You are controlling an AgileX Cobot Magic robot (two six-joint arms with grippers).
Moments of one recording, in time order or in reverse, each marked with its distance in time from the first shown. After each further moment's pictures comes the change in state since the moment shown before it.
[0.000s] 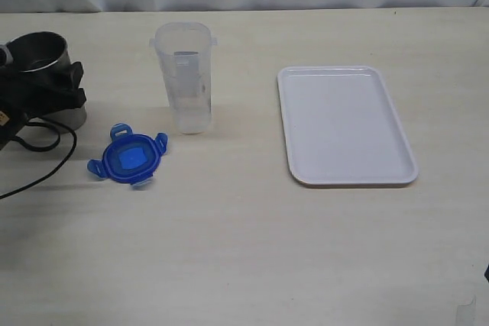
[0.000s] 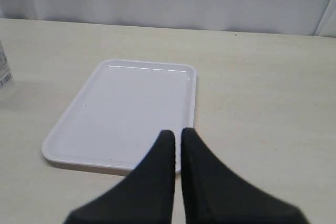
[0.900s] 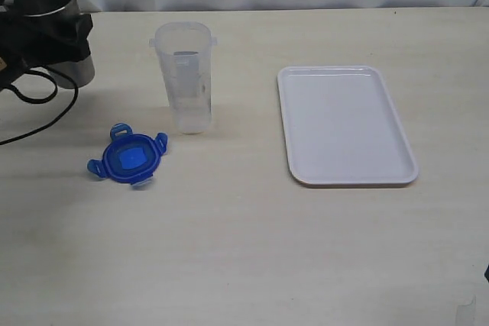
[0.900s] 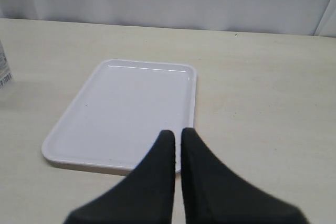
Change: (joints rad) left arm -0.008 -0.175 -0.167 0.154 0.269 -0.091; right arm 0.000 0.000 0.000 0.000 0.000 0.000
